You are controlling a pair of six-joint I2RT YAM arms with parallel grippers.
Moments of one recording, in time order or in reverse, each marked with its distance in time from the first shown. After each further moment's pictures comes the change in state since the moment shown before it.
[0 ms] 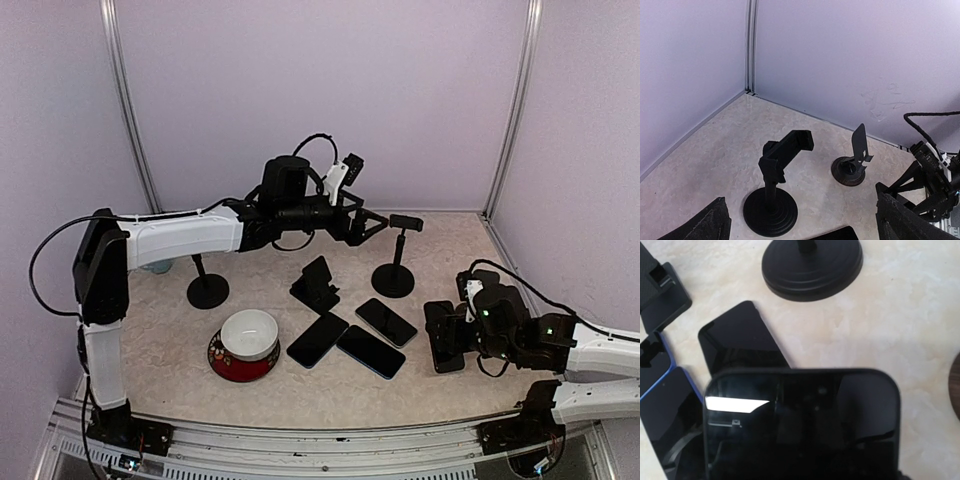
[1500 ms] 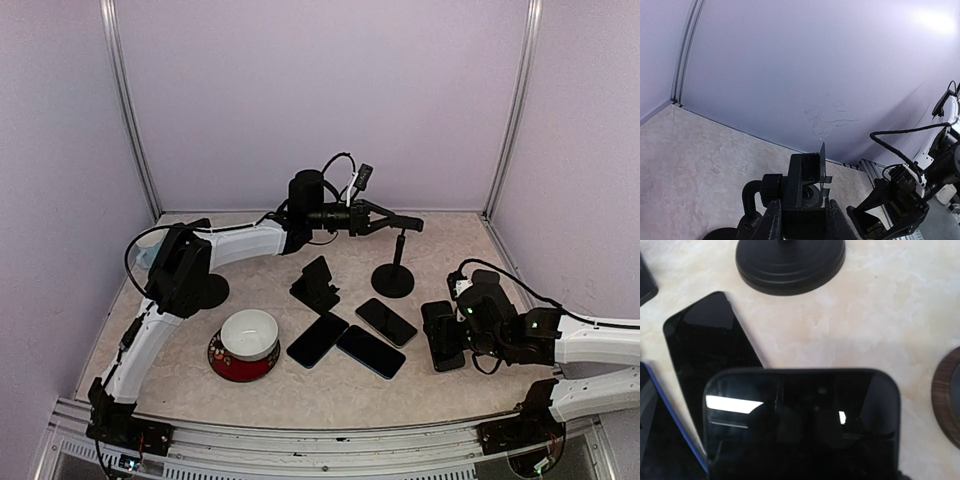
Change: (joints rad) left arm 0.105 0.569 0.539 0.283 0.520 -0.379; right arm 0.000 0.138 0.035 0.018 0.061 -0.061
